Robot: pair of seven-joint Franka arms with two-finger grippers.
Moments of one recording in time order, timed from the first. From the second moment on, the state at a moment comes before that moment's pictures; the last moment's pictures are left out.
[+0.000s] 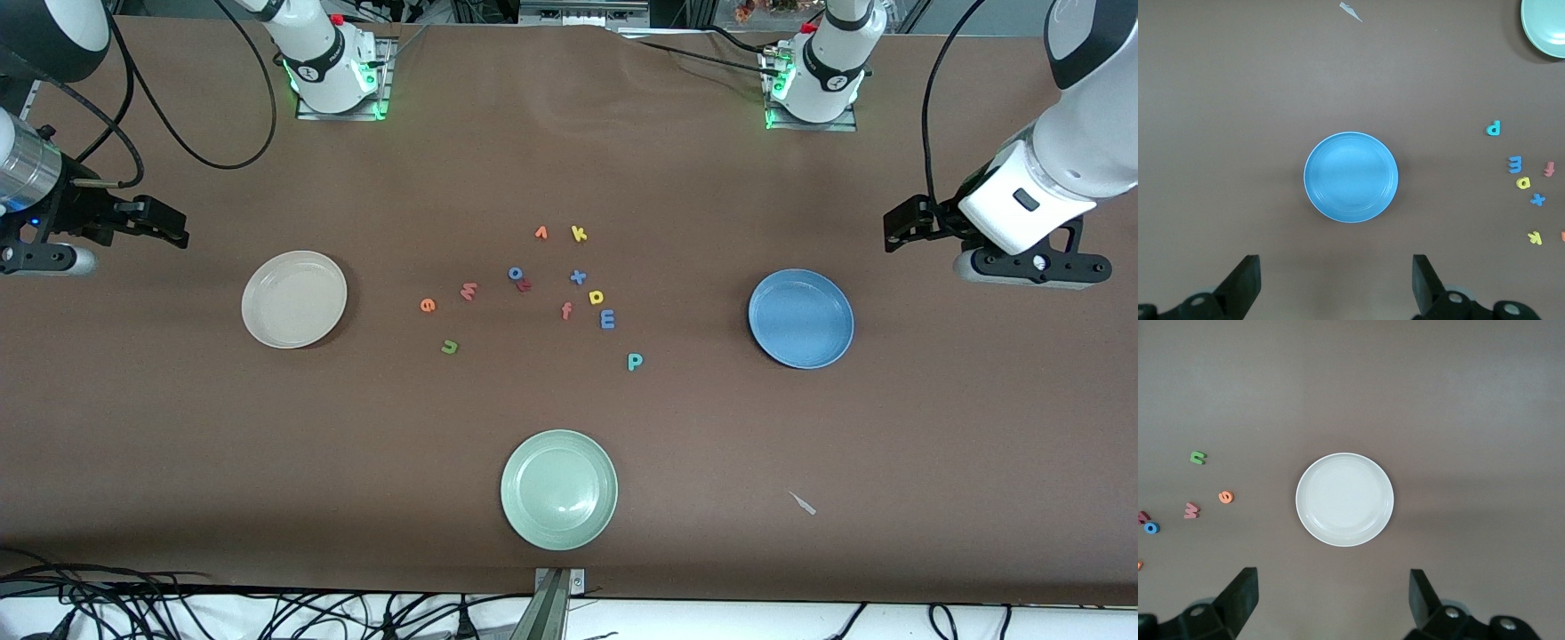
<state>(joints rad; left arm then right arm) -0.01 0.13 -0.15 -1.50 0.00 1.54 -0.10 0.12 0.07 -0.10 -1.62 -0.03 1.62 0.04</state>
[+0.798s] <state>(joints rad) -0.01 0.08 -0.15 -1.53 0.00 1.55 -0.10 0.12 0.07 -0.10 -1.62 -0.03 1.62 0.04</state>
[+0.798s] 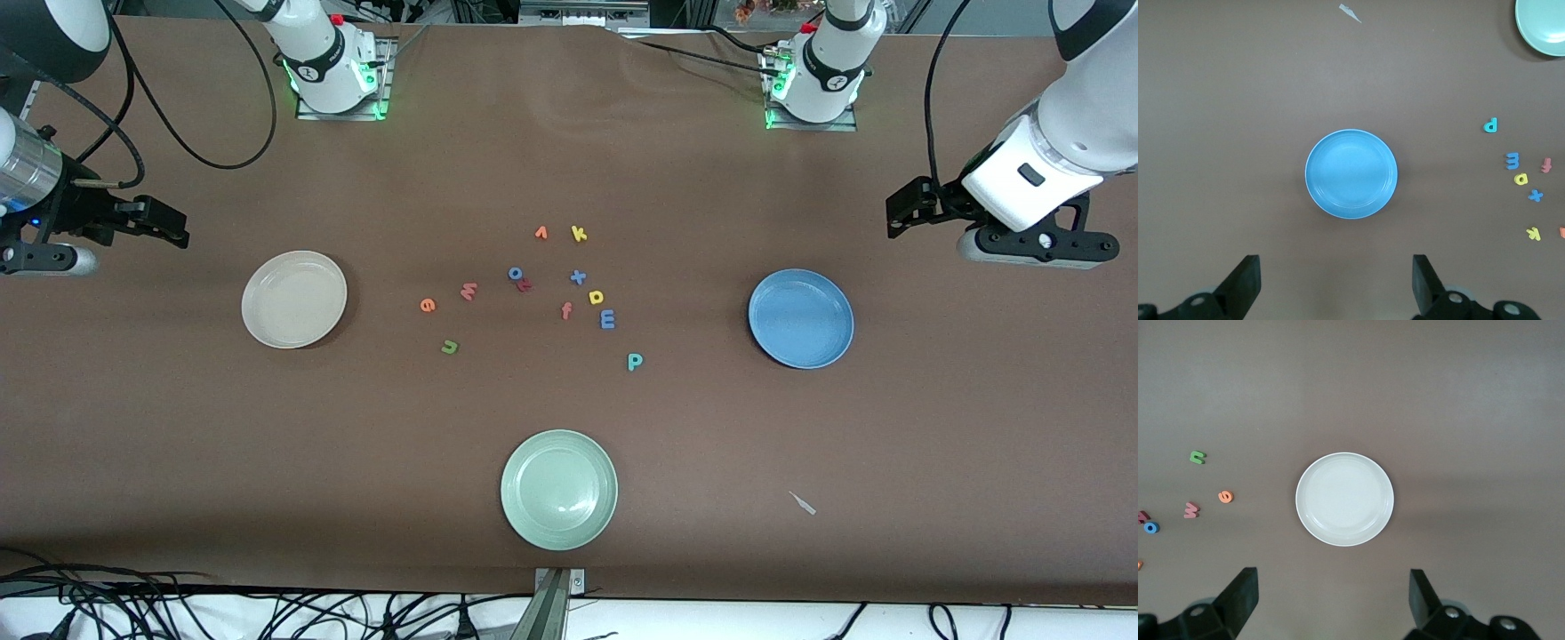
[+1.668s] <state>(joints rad) -0.01 -0.01 -0.15 -1.66 0.00 1.59 -0.10 0.12 0.07 -0.10 -1.62 -0.03 1.62 0.04</state>
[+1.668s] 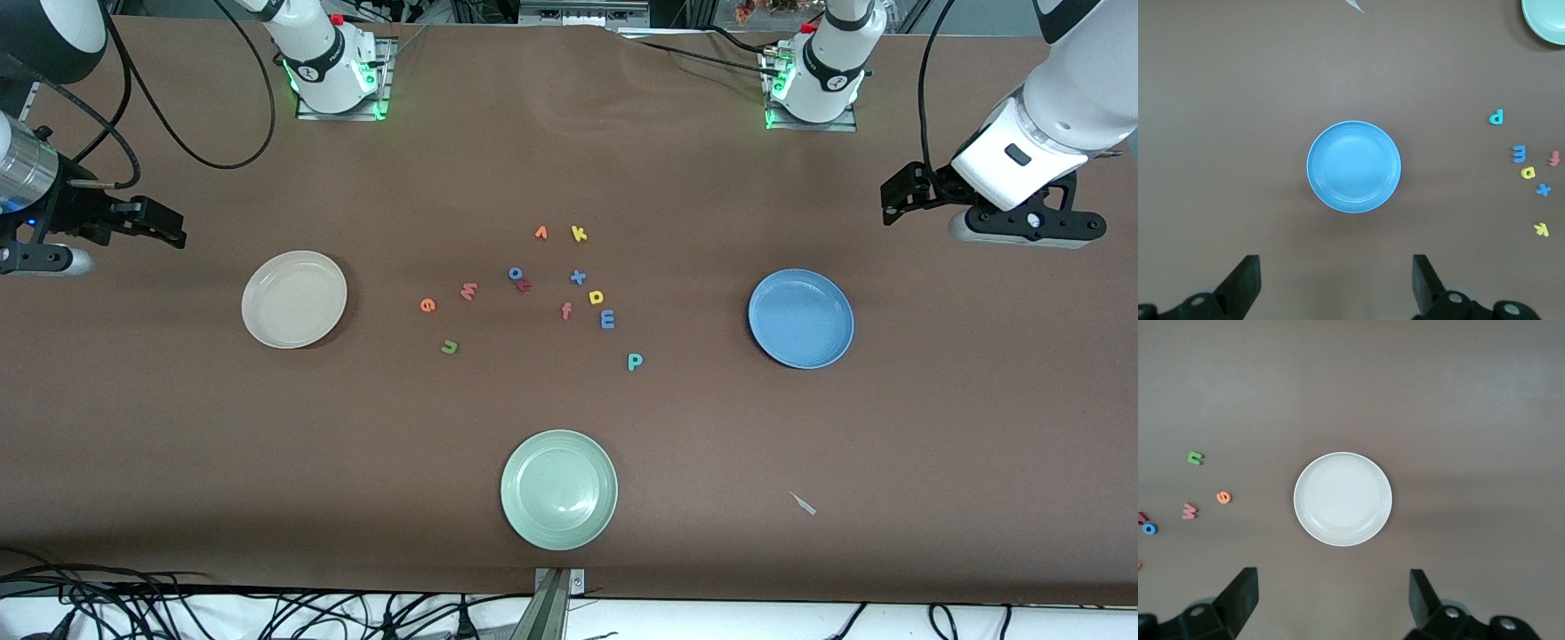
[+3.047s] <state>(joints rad) -0.07 0.18 -0.21 -1.66 0.00 1.63 -0.06 0.12 0.07 -0.10 -1.63 -0.03 1.62 0.04</state>
